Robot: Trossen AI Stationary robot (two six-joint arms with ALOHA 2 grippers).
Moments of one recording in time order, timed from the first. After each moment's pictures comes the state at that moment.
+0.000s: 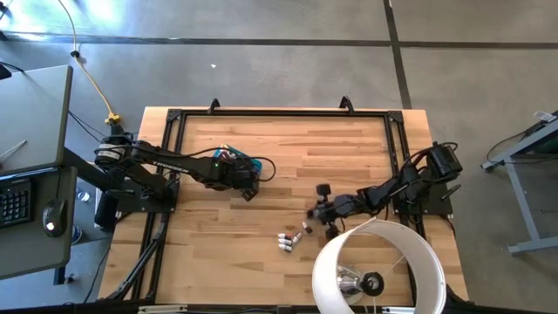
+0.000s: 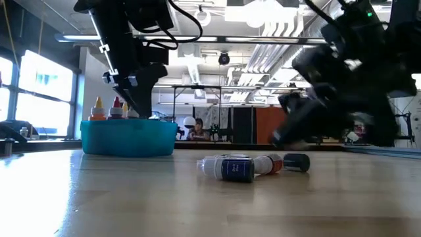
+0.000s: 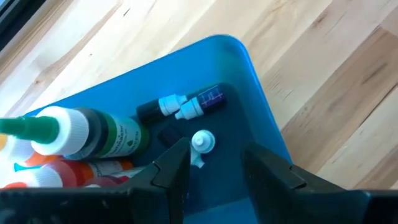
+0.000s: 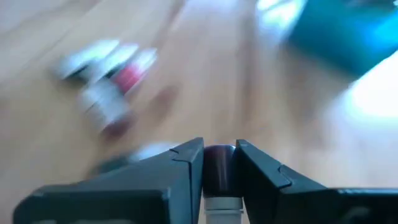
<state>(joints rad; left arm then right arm) -0.05 1.51 0.99 -0.70 -0.51 -0.69 0.25 1.72 0.41 0.82 0.17 -0.11</state>
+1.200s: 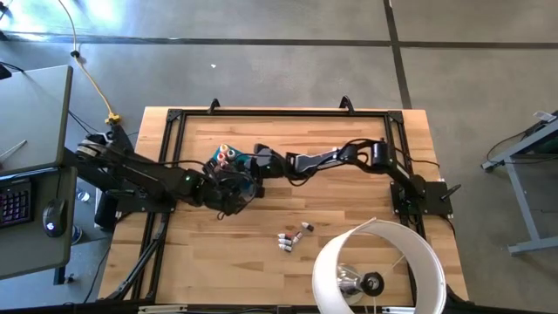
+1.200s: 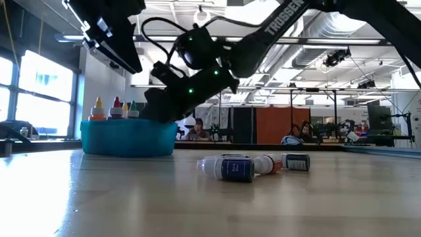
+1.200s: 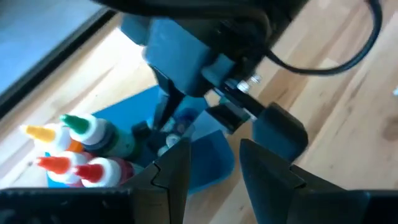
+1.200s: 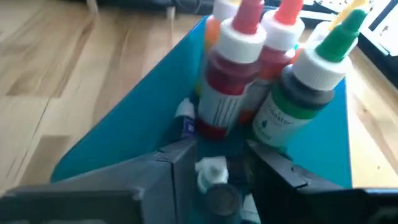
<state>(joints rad) -0.32 1.30 0.99 -0.79 -0.71 -0.79 -0.12 2.27 1.50 0.29 0.02 -0.14</state>
